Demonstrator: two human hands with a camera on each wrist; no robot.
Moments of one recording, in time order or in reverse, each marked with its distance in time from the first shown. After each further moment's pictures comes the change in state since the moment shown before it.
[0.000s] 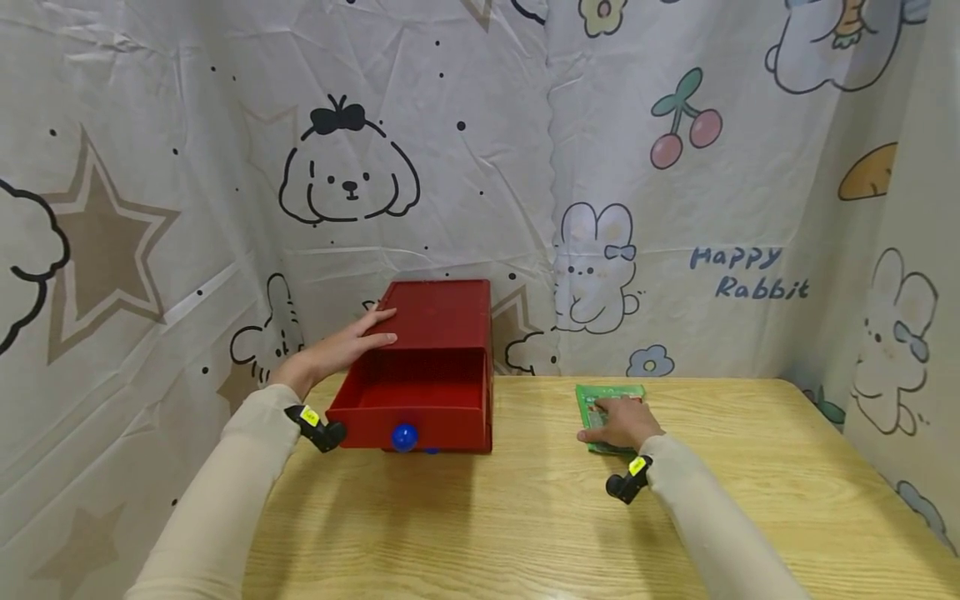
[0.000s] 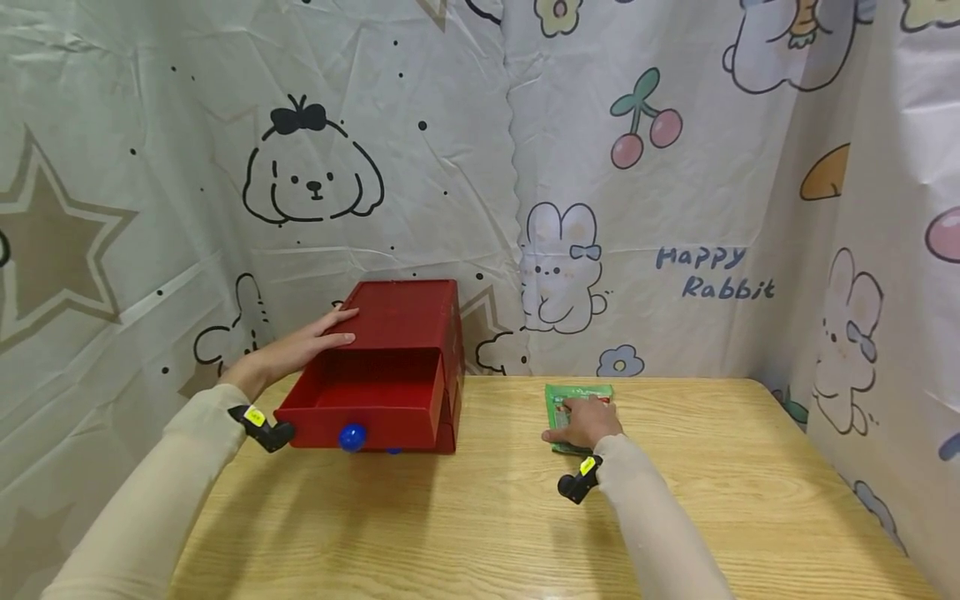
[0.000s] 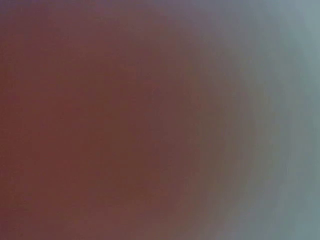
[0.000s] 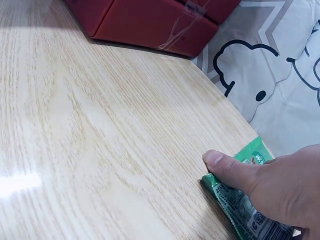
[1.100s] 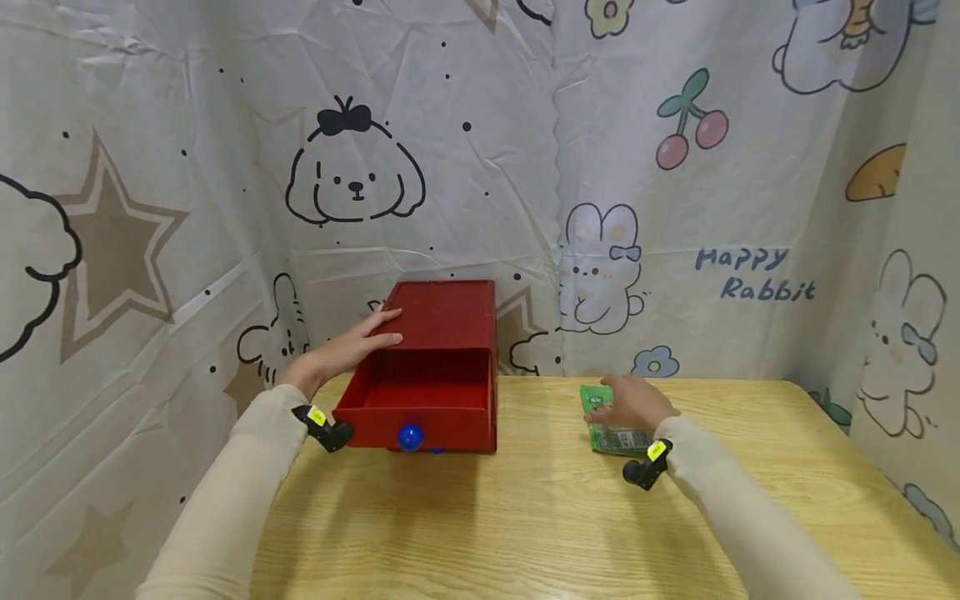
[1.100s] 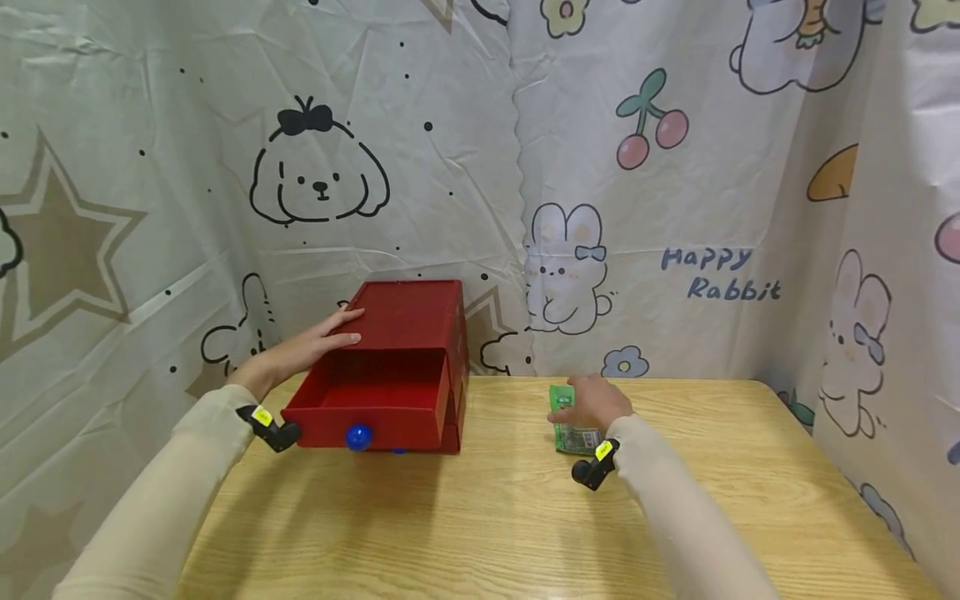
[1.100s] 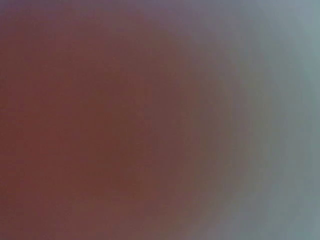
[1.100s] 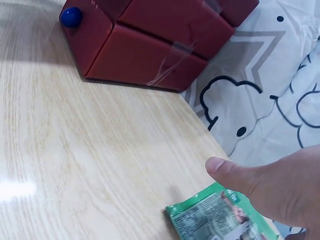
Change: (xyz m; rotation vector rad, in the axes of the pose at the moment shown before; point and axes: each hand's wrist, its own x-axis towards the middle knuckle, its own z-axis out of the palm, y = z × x) left_hand 0.003 -0.006 0.000 -0.015 0.014 0.000; right_hand -0.007 -0.014 -0.042 0.037 0.013 -0.073
